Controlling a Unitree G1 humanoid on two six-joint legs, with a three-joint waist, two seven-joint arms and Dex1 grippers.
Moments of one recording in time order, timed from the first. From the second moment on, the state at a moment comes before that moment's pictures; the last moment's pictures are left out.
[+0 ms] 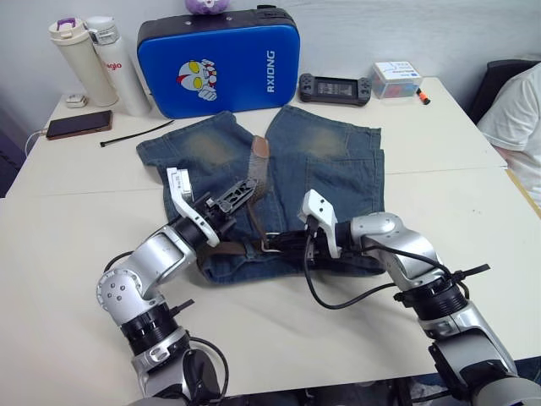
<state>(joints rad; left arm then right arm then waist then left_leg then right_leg) -0.49 -0.03 0.60 -0.22 -1.61 1.26 0.40 -0.65 -0.46 0.34 0.03 0.32 0.63 1.01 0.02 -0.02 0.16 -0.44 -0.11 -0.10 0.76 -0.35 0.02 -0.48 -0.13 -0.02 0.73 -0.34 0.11</state>
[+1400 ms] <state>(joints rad) -0.20 0.25 0.36 -0.15 -1.64 0.87 0.25 -0.74 -0.42 0.32 0.08 0.35 0.81 1.03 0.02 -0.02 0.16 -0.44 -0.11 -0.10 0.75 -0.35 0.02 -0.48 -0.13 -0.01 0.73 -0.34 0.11</state>
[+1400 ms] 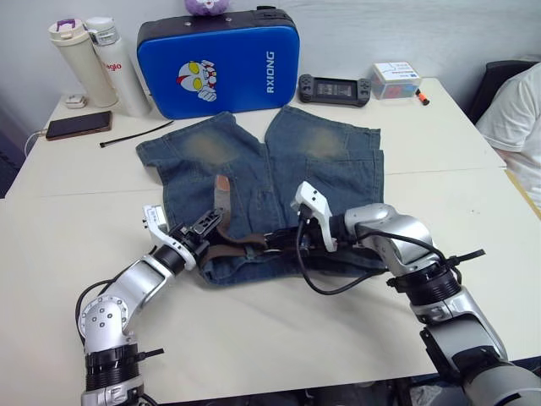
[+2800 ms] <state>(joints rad) -0.75 0.31 0.13 0.33 -1.42 1.01 -0.05 -0.89 -0.37 0.59 0.19 -0.07 0.59 1.16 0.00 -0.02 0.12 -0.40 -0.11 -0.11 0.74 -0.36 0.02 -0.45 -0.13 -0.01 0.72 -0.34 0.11</state>
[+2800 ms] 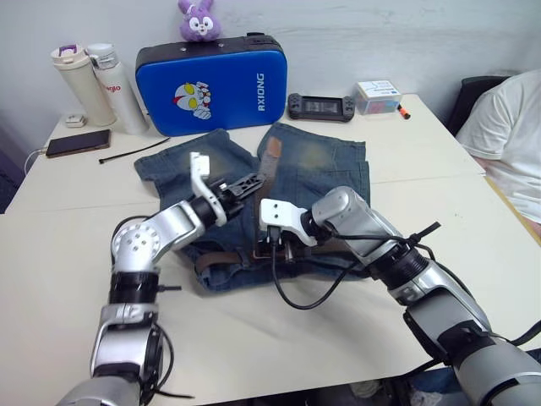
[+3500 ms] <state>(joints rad) -1.16 0.20 0.11 0.97 -0.80 0.86 -0.39 -0.84 -0.44 0.66 0.04 -0.28 0.49 1.16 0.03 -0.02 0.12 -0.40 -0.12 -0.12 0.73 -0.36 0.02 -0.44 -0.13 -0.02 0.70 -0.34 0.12</state>
